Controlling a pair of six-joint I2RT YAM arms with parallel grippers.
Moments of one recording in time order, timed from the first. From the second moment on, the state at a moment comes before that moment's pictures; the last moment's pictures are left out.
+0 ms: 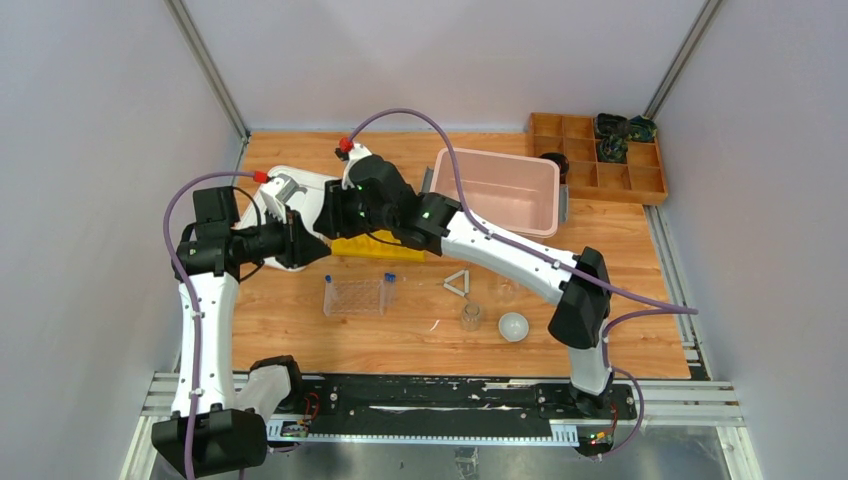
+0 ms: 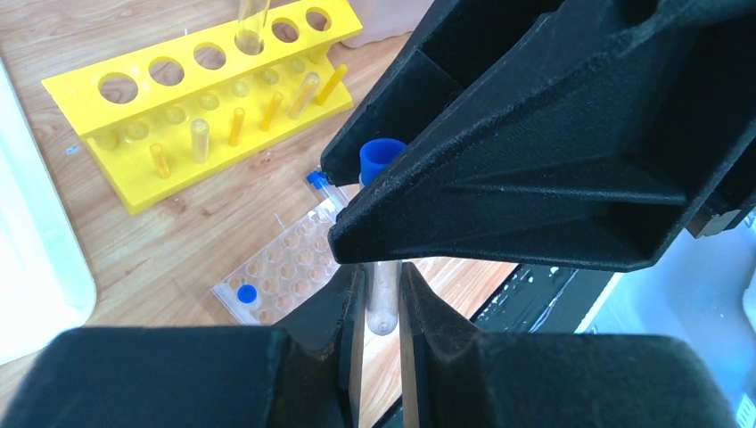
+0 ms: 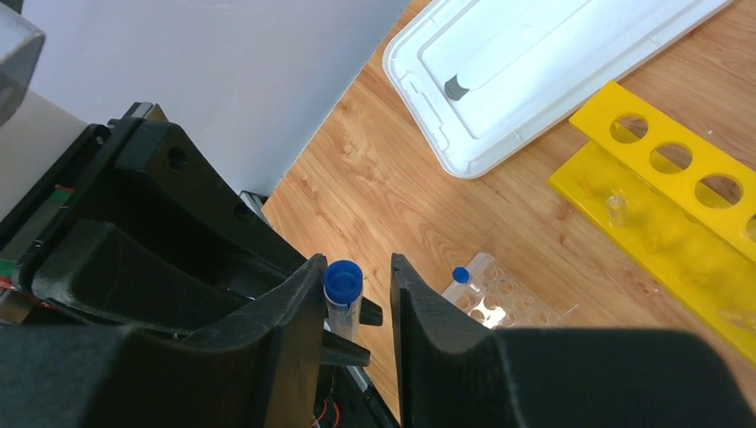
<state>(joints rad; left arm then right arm) 0.20 0.97 1.07 -0.95 0.96 0.28 1.06 1.92 1.90 -0.35 -0.04 0.60</state>
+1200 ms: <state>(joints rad) 0.23 1.09 1.21 -0.96 0.50 0.11 1.24 1.82 1.12 0.50 0.14 0.12</state>
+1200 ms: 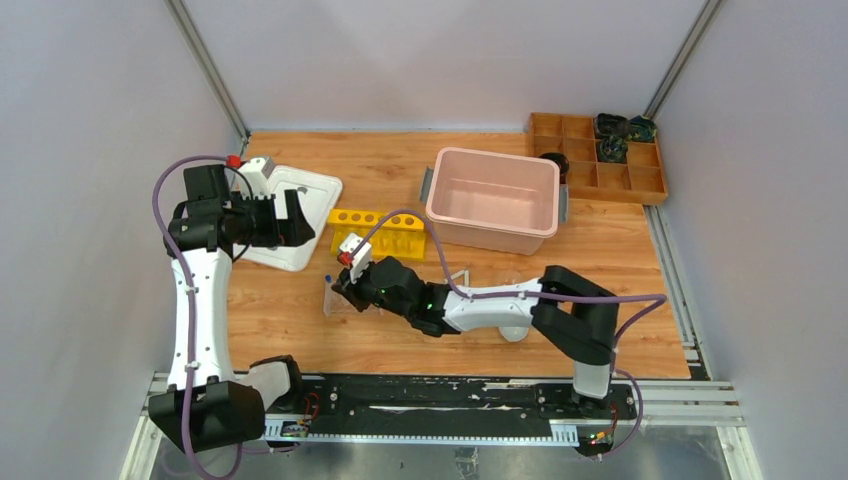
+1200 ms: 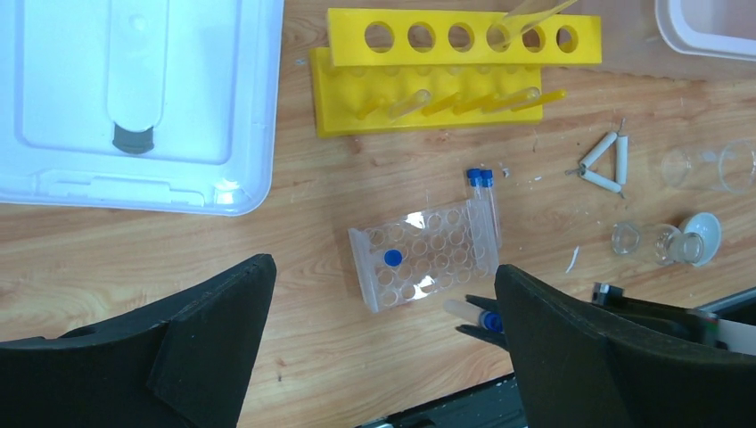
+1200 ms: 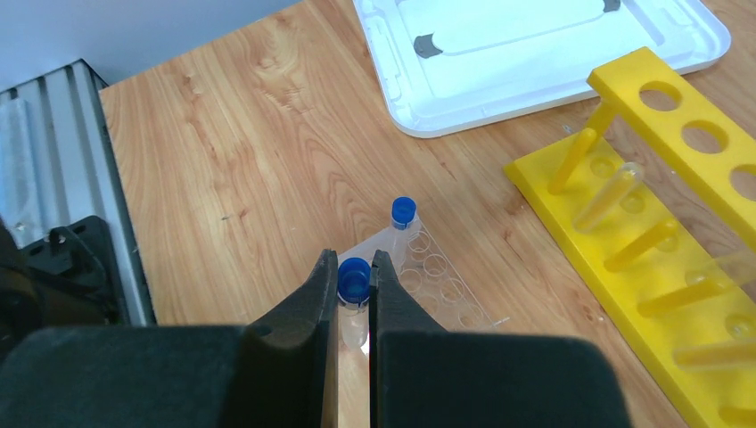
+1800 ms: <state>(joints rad) 0.23 1.09 1.21 -0.96 0.49 0.11 1.25 2.01 1.19 0.67 0.10 0.07</state>
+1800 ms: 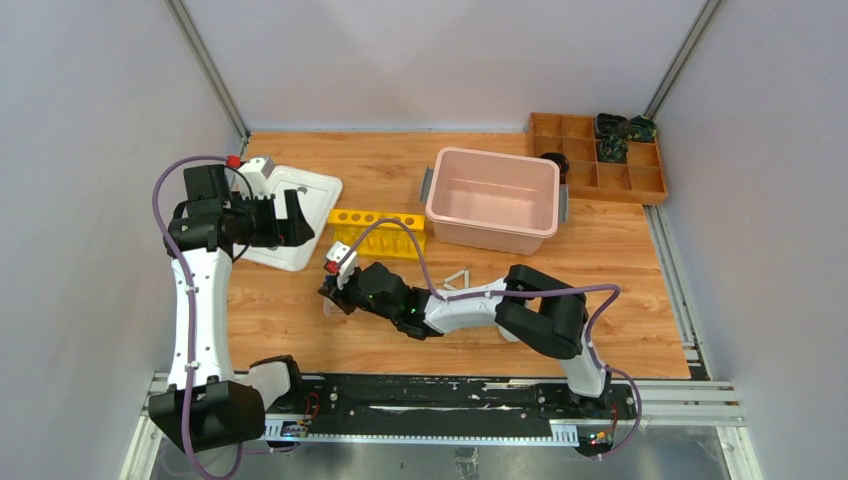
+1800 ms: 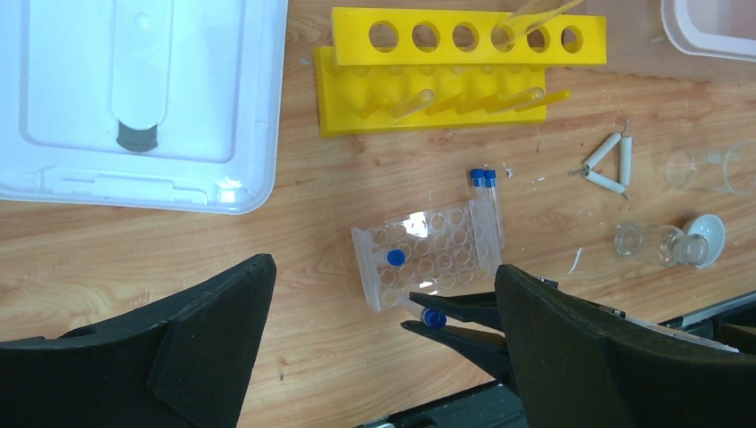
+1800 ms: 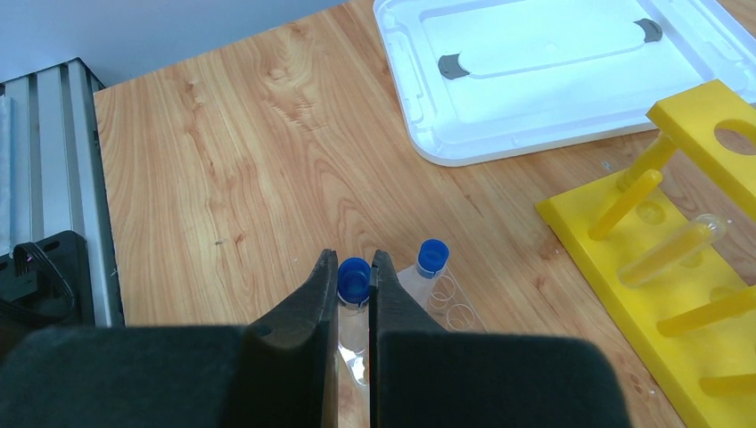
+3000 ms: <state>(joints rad) 0.25 1.10 1.23 -0.97 0.49 0.12 1.25 2.07 1.20 0.68 0.10 0.06</state>
